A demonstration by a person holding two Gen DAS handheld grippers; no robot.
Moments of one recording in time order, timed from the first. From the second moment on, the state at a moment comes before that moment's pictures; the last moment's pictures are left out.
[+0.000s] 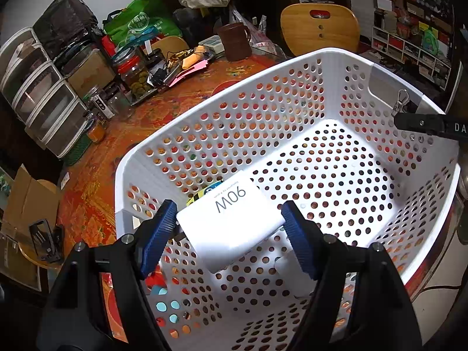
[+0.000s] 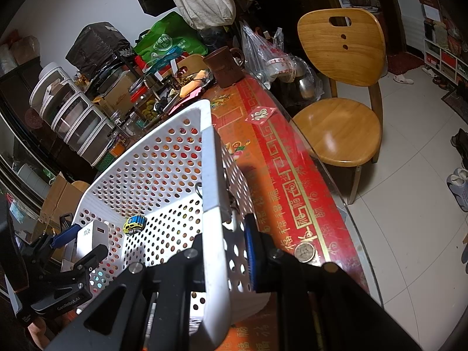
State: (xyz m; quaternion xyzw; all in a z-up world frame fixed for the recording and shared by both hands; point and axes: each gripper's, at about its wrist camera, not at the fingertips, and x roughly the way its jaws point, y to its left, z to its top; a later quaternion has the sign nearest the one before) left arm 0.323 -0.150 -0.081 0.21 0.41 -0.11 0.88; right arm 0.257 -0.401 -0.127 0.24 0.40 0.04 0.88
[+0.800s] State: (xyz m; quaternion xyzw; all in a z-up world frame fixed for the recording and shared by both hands) left arm 0.294 0.099 -0.080 0.05 0.39 0.04 0.92; right arm 0.256 -0.402 -0.127 0.24 0.39 0.04 0.89
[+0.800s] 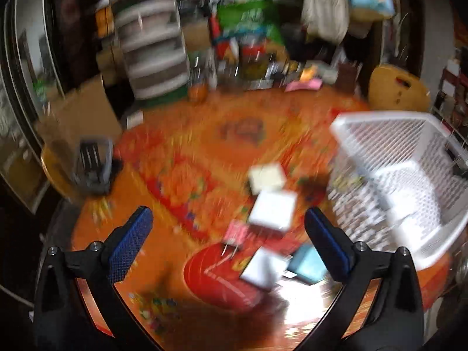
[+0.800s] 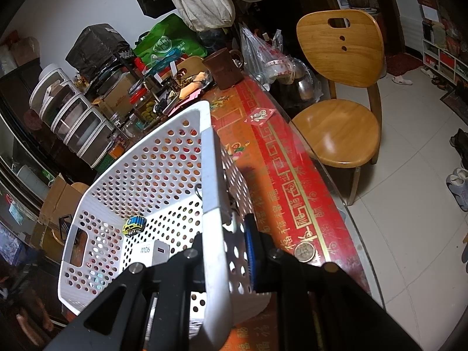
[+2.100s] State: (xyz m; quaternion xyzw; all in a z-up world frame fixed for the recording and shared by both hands) left arm 0.347 -0.005 -0.018 0.11 0.35 -0.01 0.93; right arm 0.259 -0.397 -0.126 0.24 0.39 0.04 0.89
